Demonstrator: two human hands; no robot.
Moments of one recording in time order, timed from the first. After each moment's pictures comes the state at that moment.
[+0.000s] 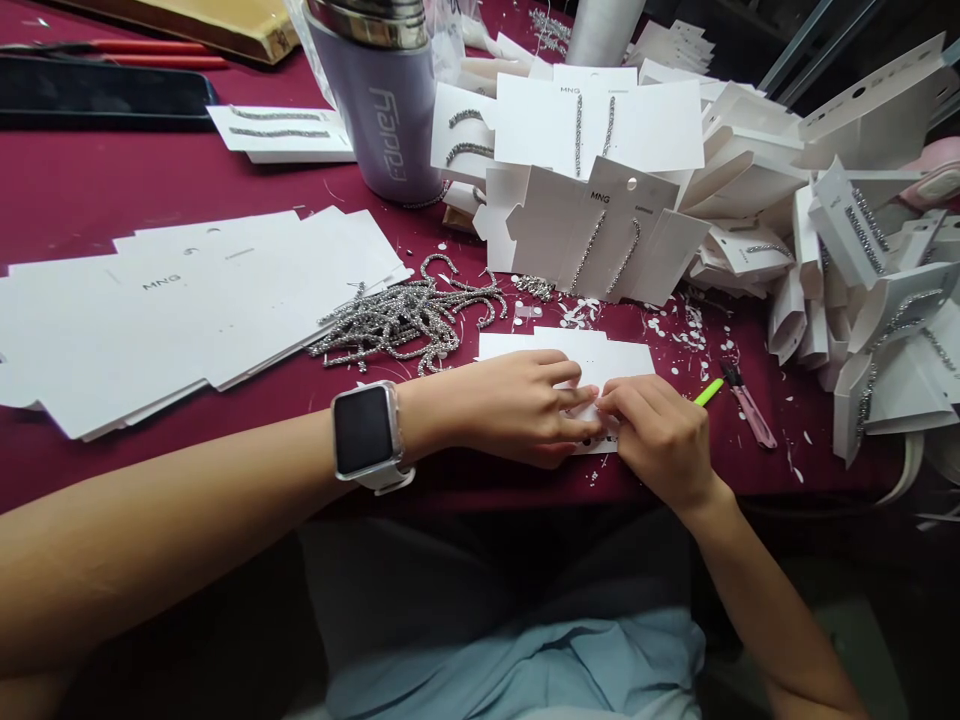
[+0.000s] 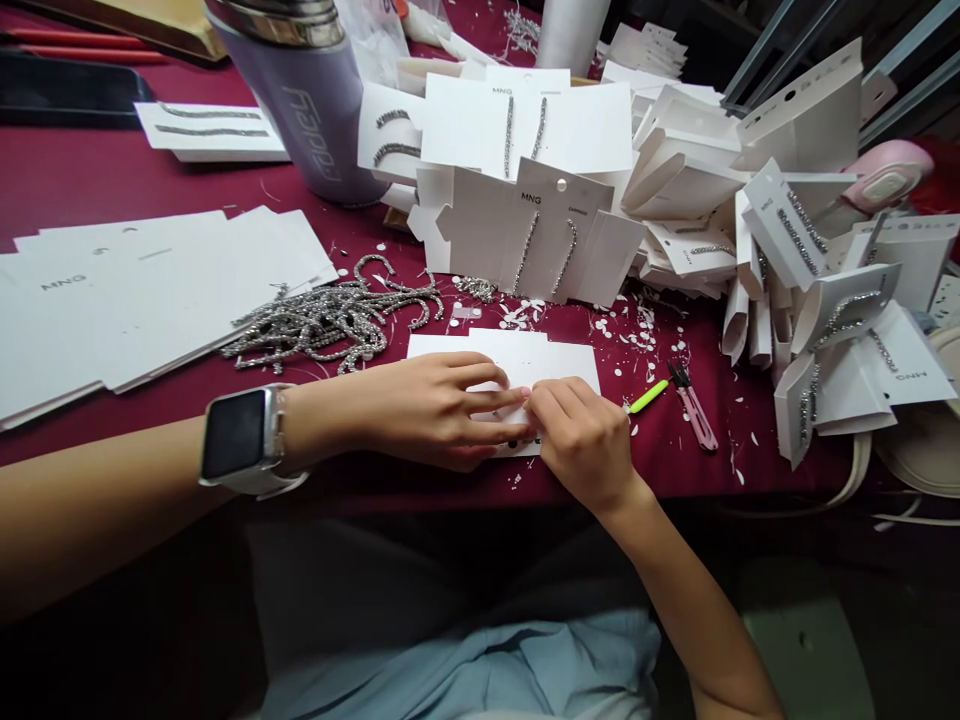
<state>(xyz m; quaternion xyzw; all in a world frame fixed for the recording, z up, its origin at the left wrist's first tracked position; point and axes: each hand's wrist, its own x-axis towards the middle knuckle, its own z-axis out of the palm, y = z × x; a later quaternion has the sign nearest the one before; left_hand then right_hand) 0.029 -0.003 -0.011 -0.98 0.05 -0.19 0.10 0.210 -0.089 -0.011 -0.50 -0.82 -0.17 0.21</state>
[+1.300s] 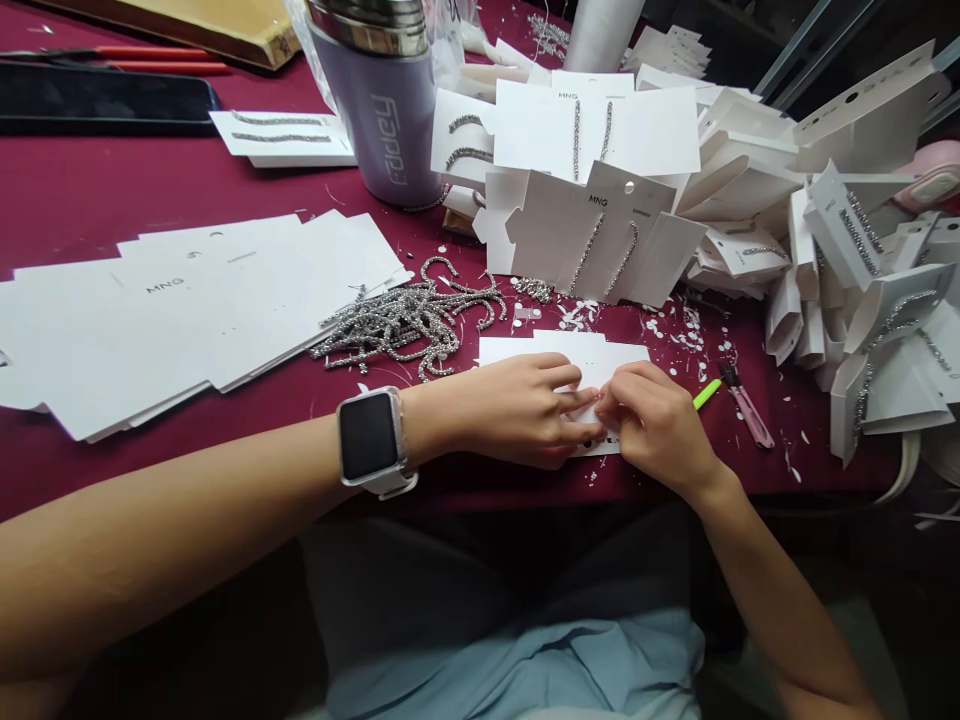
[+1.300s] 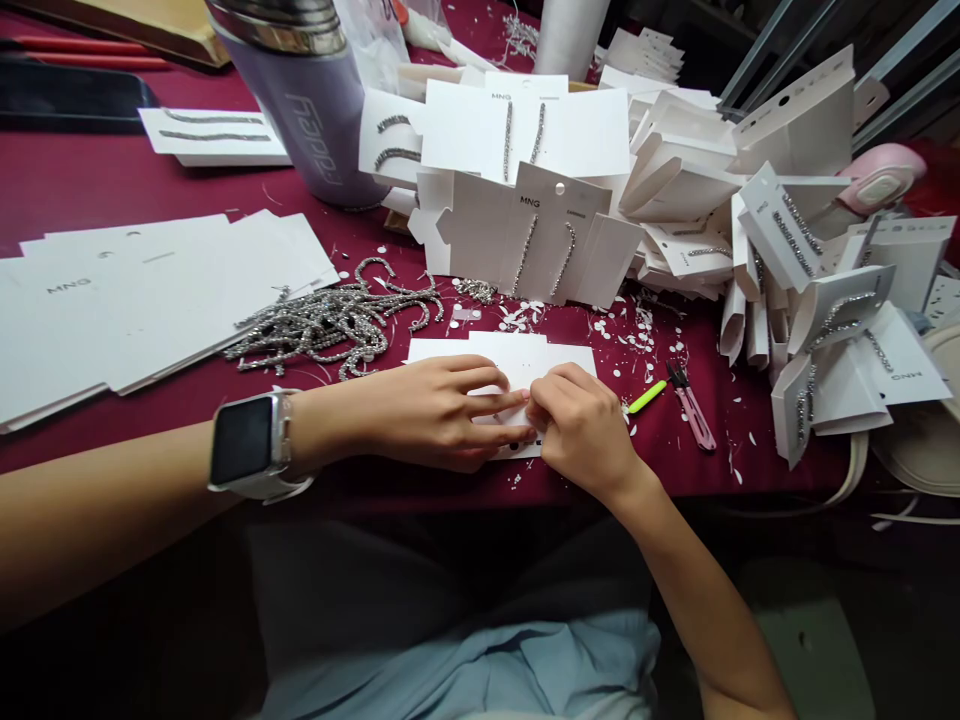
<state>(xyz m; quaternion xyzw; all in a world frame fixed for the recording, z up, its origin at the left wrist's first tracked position) 0.030 -0.005 -0.015 -0.97 0.04 -0.21 0.09 0.215 -0.079 -0.004 -0.52 -0.82 0.01 0.22</state>
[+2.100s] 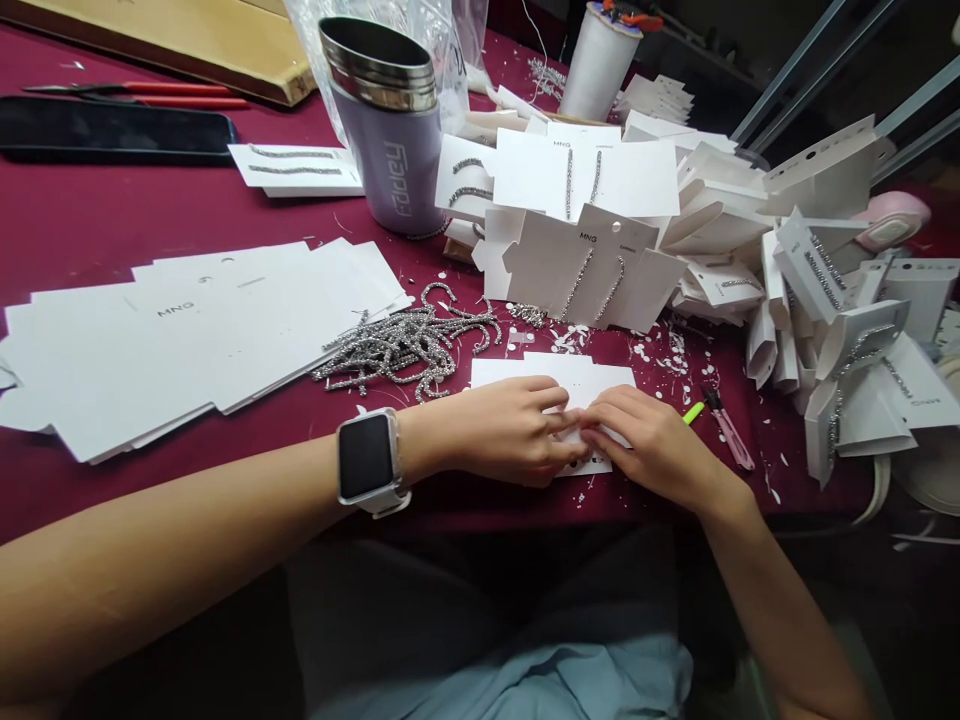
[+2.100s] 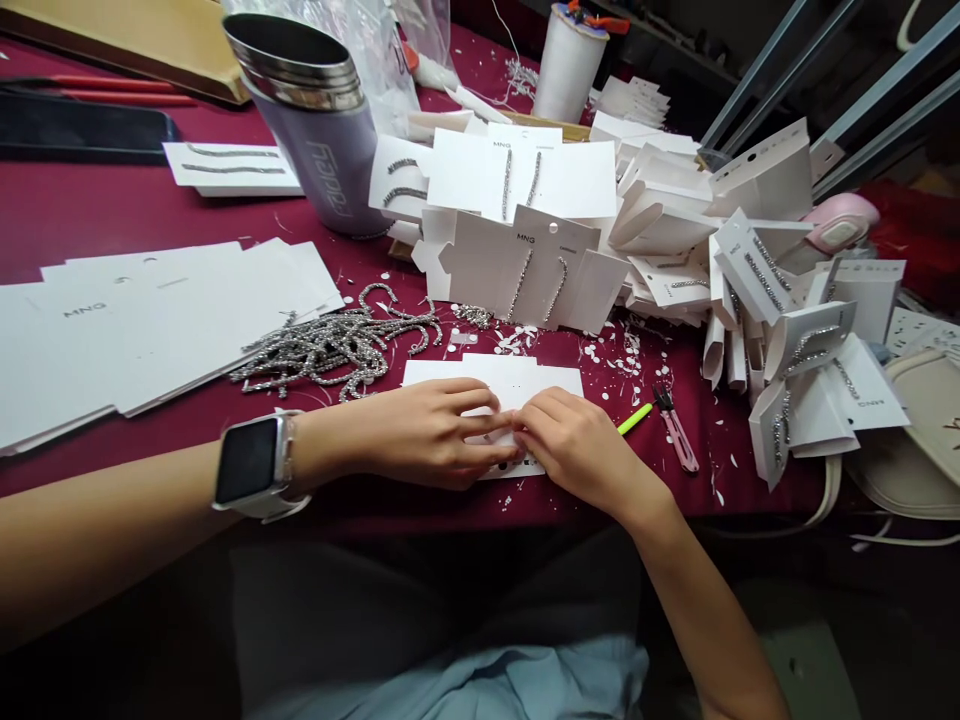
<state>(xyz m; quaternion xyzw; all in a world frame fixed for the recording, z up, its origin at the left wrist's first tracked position) 0.029 -0.004 -0.012 -0.98 0.04 -0.20 0.07 0.226 -0.071 0.012 -0.44 -0.89 0.03 0.10</state>
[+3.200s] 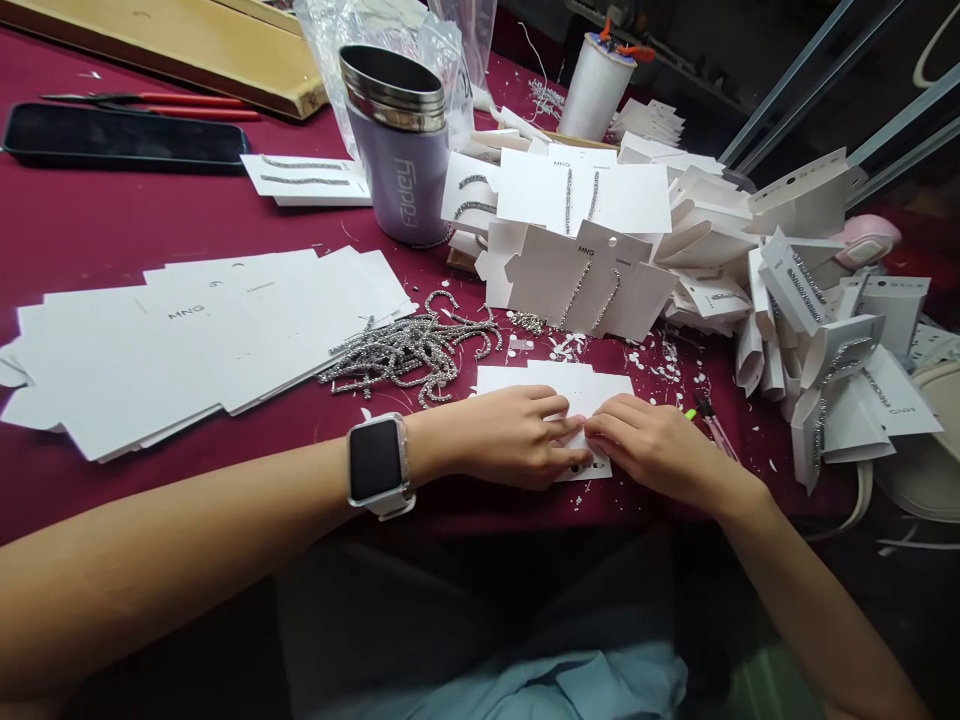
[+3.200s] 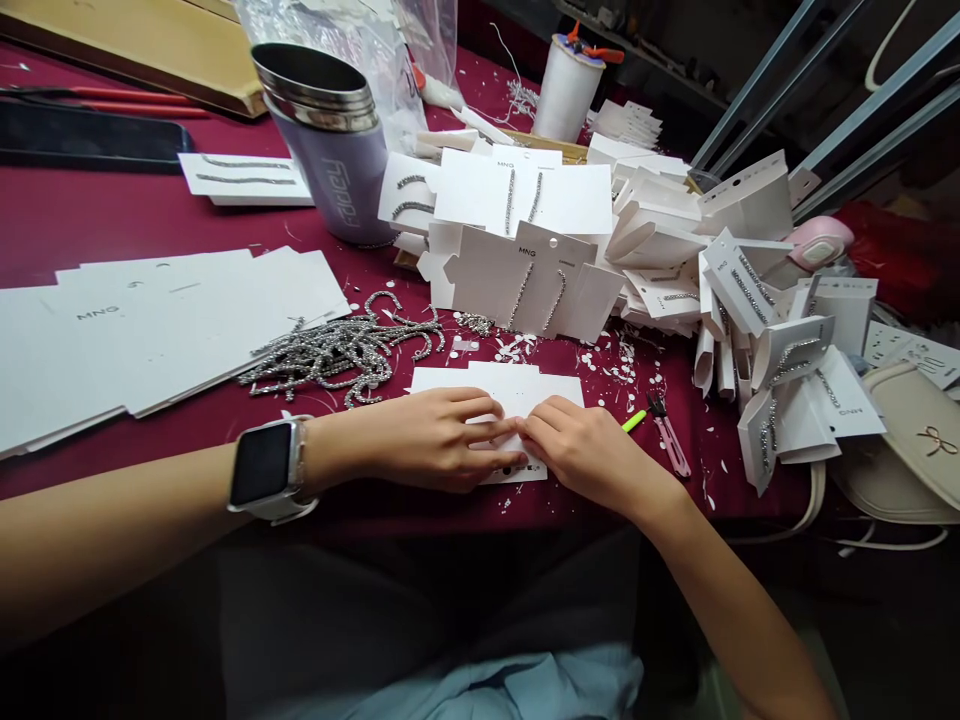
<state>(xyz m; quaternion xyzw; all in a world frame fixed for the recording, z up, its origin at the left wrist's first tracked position) 0.029 -0.005 -0.016 -0.97 0.04 -0.22 0.10 0.231 -0.070 0.023 -0.38 -0.92 -0.07 0.00</state>
